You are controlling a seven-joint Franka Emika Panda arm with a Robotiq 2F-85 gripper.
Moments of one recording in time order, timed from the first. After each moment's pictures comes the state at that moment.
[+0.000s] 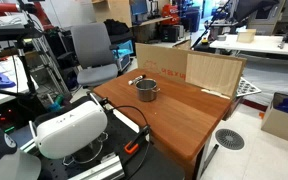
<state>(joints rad) 0.01 -0.66 -0.10 -2.42 0.05 1.66 -0.13</state>
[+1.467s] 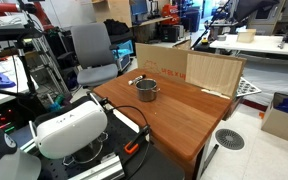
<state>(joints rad) 0.01 -0.63 -0.04 -2.42 0.05 1.72 -0.08</state>
